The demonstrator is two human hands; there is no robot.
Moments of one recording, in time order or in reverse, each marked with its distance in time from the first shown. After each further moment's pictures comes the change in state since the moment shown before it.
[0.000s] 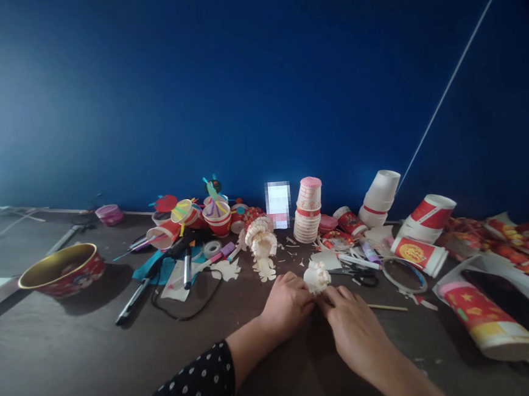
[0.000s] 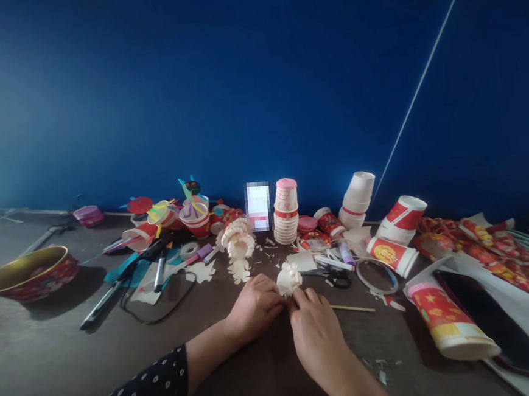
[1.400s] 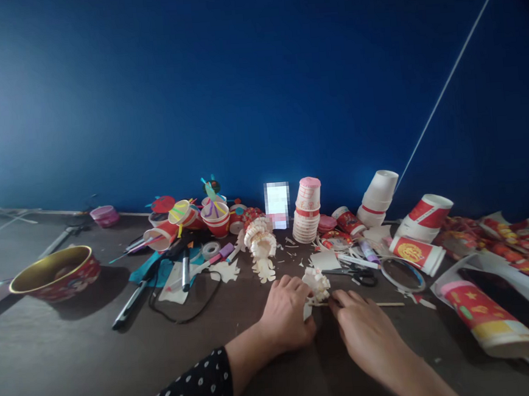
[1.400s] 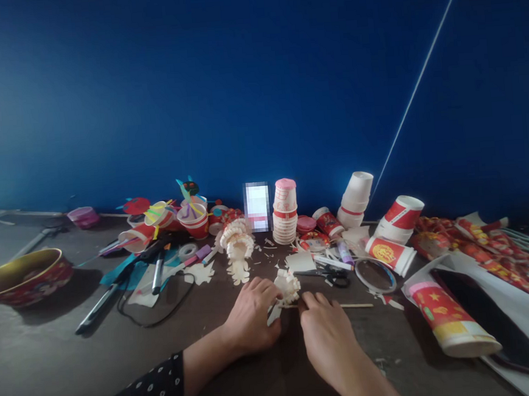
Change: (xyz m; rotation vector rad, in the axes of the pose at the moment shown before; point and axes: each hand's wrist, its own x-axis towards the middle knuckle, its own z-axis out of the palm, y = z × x) left_hand -0.007 0.020 -0.022 0.052 -0.151 -0.191; right_hand -0.005 0.010 -0.009 -0.041 -0.109 0.059
